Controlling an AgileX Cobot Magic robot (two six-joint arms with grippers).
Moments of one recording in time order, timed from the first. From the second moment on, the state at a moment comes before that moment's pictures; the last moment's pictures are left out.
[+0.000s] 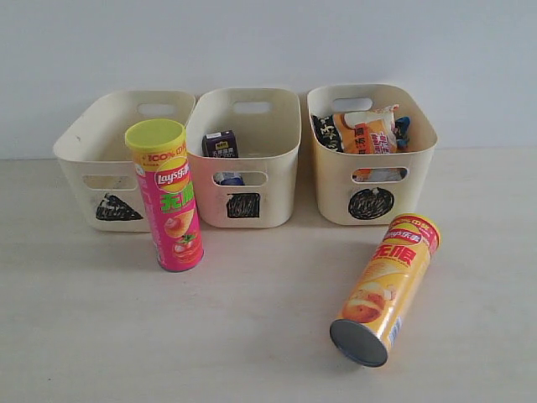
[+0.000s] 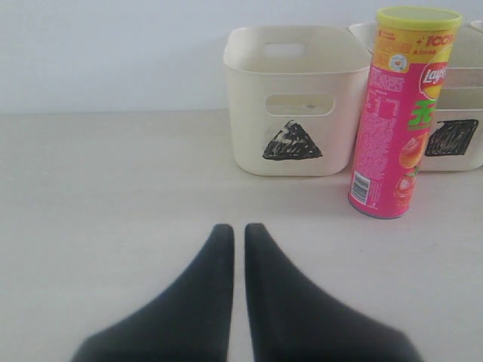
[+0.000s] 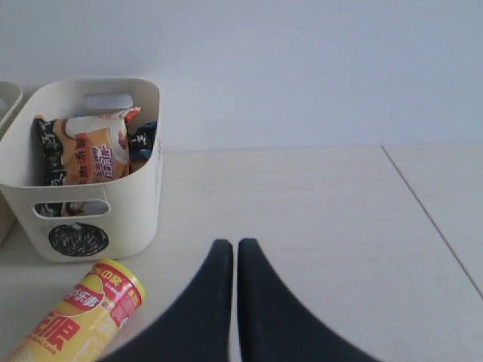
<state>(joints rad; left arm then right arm) -0.03 0.00 0.00 0.01 0.28 -0.02 -0.06 0.64 -0.60 -0.01 0.35 -0.01</state>
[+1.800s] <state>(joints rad) -0.03 0.00 0.00 0.01 0.28 -0.02 -0.06 0.01 0.00 0.02 0.26 0.00</state>
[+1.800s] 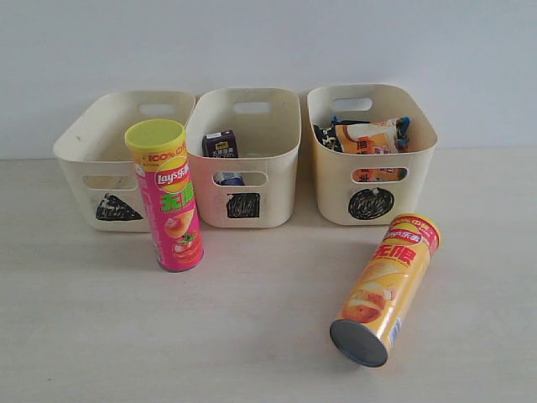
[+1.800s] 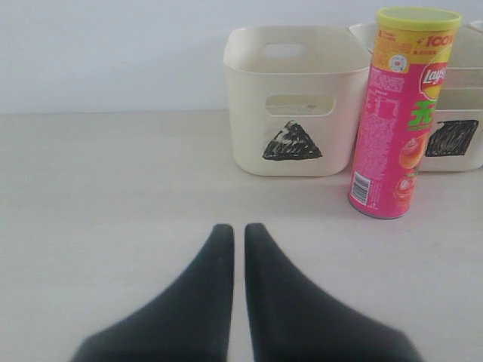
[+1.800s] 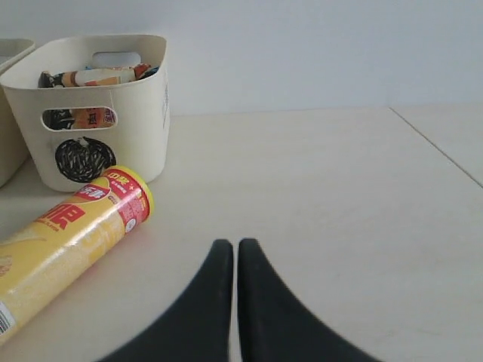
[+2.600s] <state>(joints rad) -0.03 0.00 0.00 0.01 0.28 -0.02 -0.06 0.01 0.00 0.02 0.33 0.00</state>
